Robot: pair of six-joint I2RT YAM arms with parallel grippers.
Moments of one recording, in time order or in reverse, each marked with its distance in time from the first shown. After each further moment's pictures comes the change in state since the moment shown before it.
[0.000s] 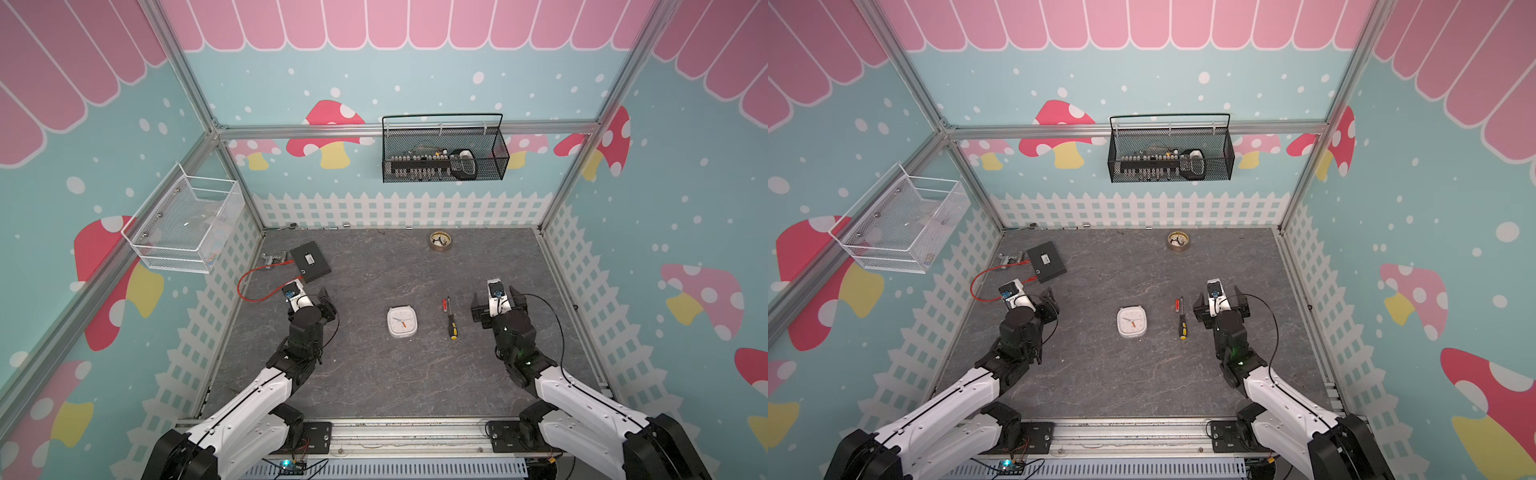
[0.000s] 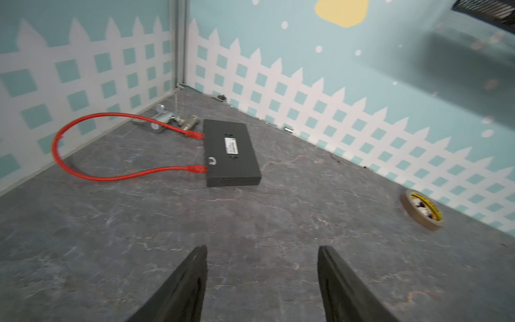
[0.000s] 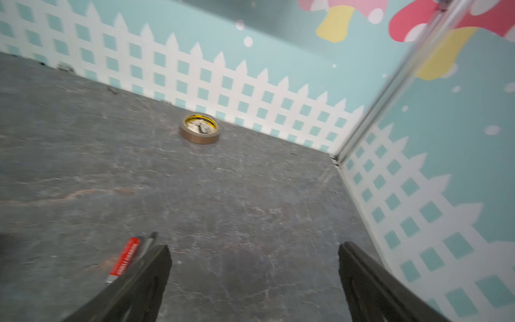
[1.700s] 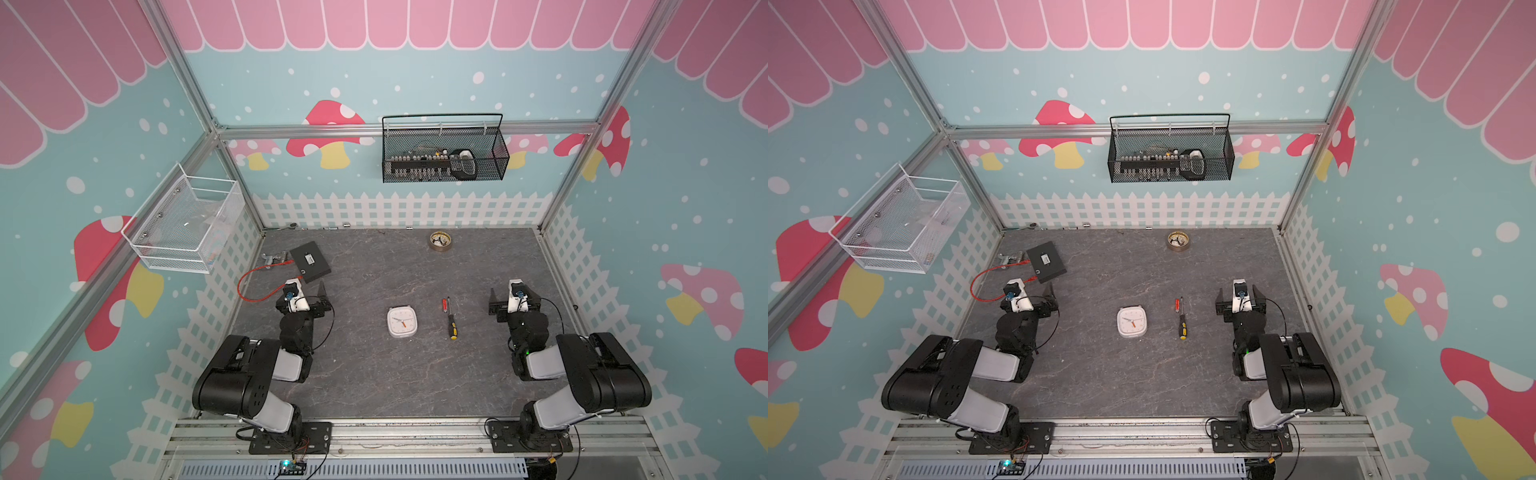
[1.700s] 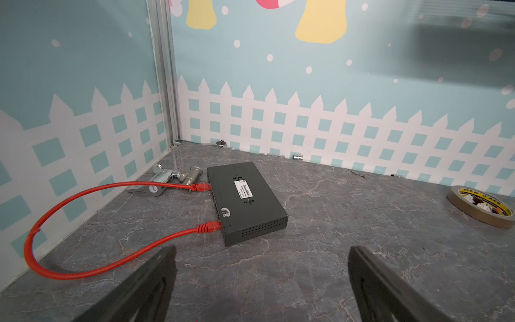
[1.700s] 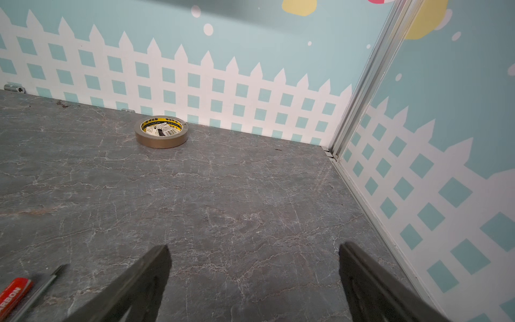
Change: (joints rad) left arm 0.290 0.614 -0.117 0.986 0.363 0.335; right arm -0.385 0.574 -0.060 0.727 -0.409 0.060
